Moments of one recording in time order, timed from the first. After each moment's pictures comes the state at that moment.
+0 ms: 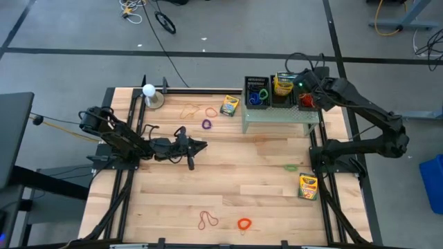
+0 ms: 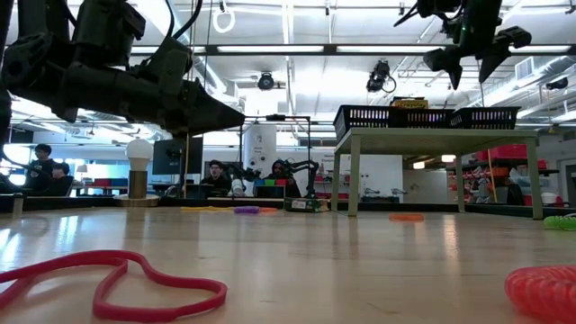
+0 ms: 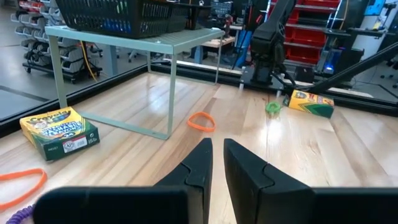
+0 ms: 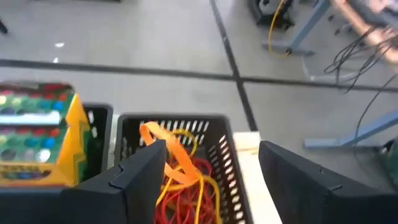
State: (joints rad) left arm -0.14 1.59 0.25 1.27 -0.46 -0.12; right arm -0.65 1.13 1.24 -1.24 0.89 0.76
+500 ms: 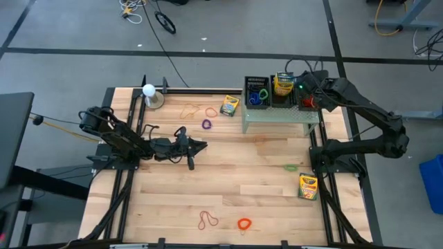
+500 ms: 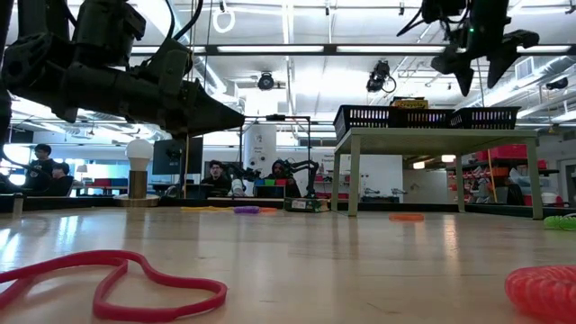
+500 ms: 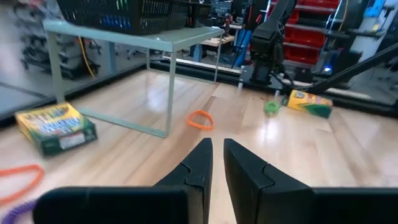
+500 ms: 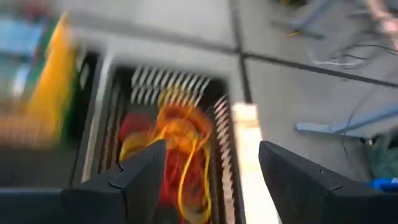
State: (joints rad) left arm -0.14 1.59 0.25 1.26 -0.45 -0.13; right arm -0.65 1.13 1.24 -1.36 0.77 0.72
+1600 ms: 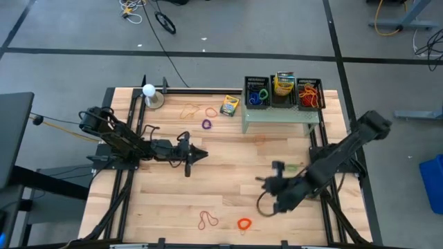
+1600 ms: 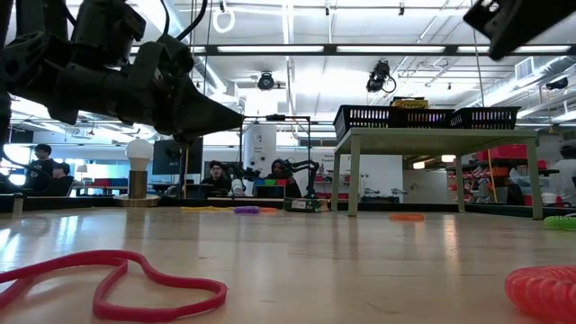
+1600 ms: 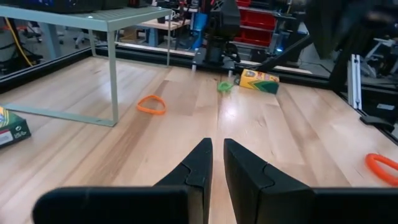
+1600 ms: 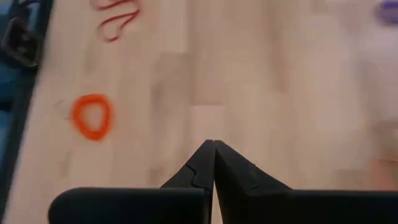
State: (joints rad) left arm -0.16 1.59 0.25 1.22 -0.27 -0.13; right arm 0.68 1.43 1.04 -0.67 0.43 0.57
